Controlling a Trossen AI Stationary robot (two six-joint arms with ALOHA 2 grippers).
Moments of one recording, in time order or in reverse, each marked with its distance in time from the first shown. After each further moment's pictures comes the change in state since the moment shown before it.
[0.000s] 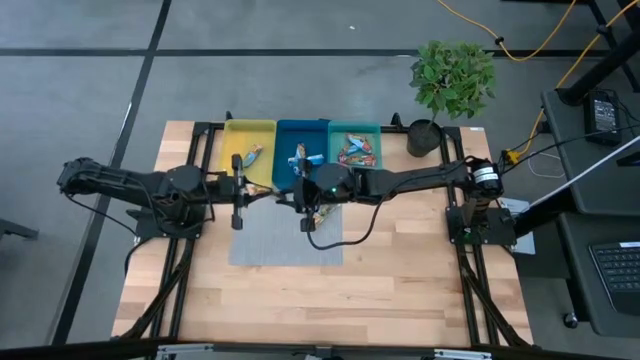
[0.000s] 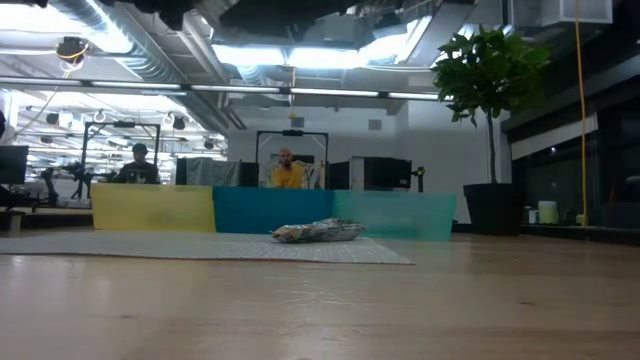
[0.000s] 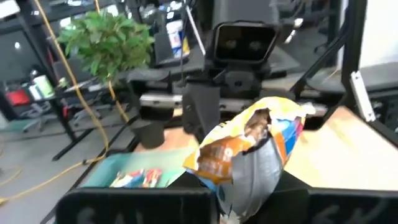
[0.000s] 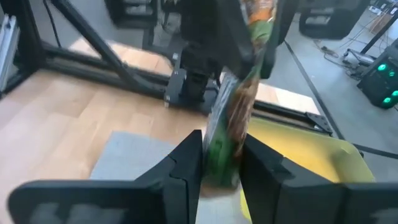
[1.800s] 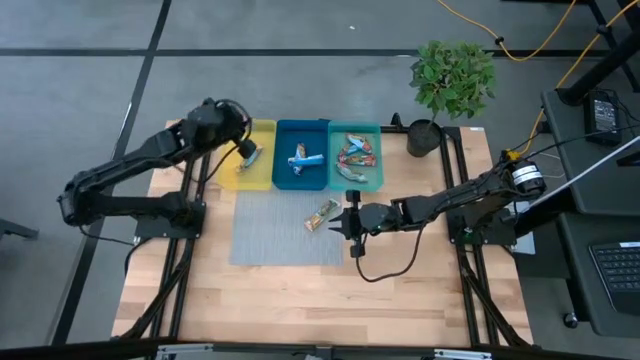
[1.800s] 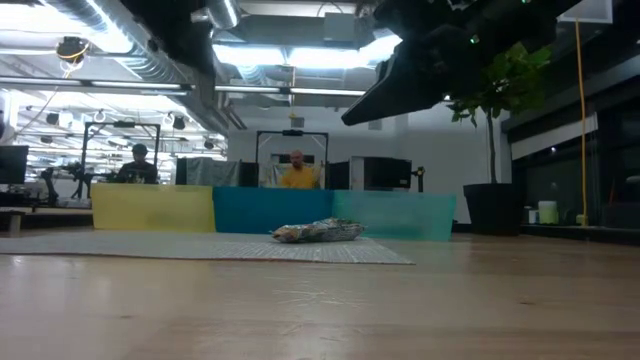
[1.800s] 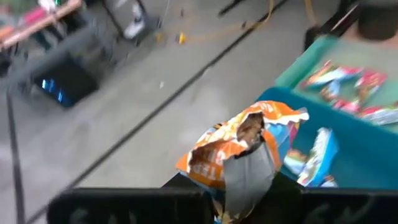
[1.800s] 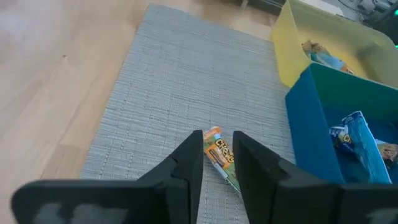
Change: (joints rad) left arm 0.666 0.238 0.406 -0.613 -0.172 -0.061; right arm 0.152 -0.308 -0.669 0.151 0.203 0.072
